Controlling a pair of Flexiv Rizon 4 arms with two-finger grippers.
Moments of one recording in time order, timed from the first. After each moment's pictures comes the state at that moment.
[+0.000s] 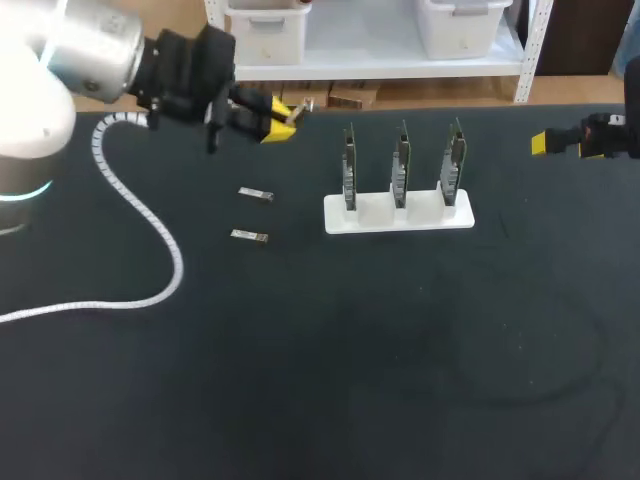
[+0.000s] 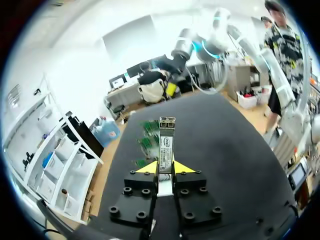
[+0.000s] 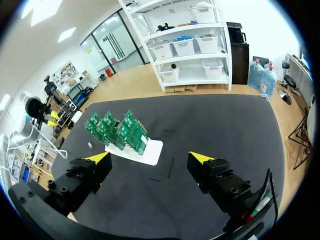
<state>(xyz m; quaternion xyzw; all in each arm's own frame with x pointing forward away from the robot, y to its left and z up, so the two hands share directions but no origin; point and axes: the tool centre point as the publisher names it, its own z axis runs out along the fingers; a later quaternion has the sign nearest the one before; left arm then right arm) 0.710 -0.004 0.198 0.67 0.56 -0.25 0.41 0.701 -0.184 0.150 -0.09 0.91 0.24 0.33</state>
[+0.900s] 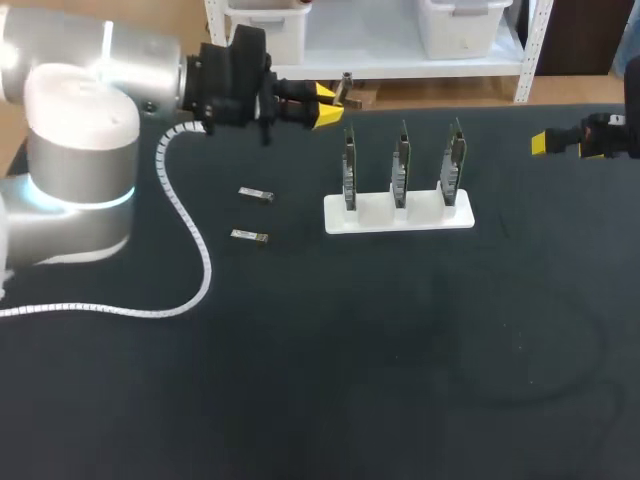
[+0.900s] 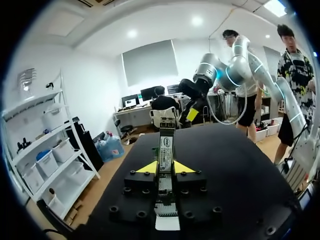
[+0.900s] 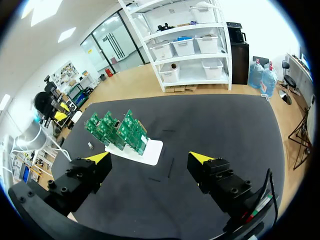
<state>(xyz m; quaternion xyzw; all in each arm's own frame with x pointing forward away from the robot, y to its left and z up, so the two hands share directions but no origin) 0.745 -0.063 0.193 0.58 0.56 -0.34 0.49 0.701 -0.184 0.150 -0.09 0.91 0.24 0.33</state>
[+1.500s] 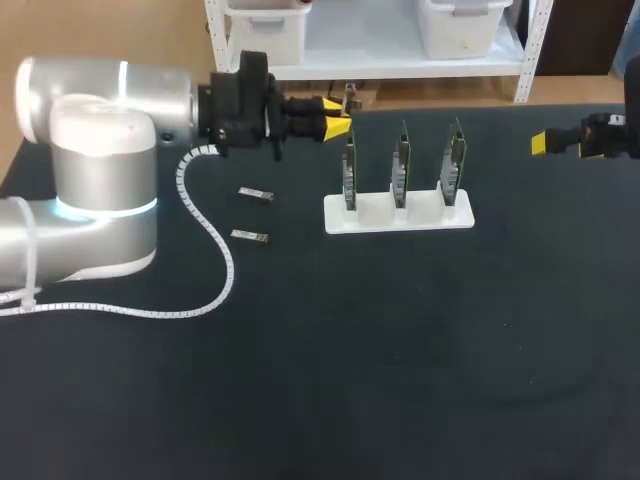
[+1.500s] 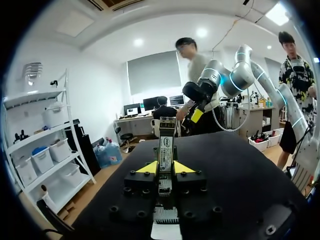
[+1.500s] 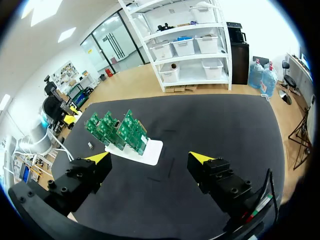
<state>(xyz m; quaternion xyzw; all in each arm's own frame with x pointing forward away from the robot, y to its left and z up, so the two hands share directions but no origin) 0.755 -0.076 0.166 0.55 0.55 -0.38 0.51 0.701 -0.184 0.150 -0.09 0.91 0.24 0.33</state>
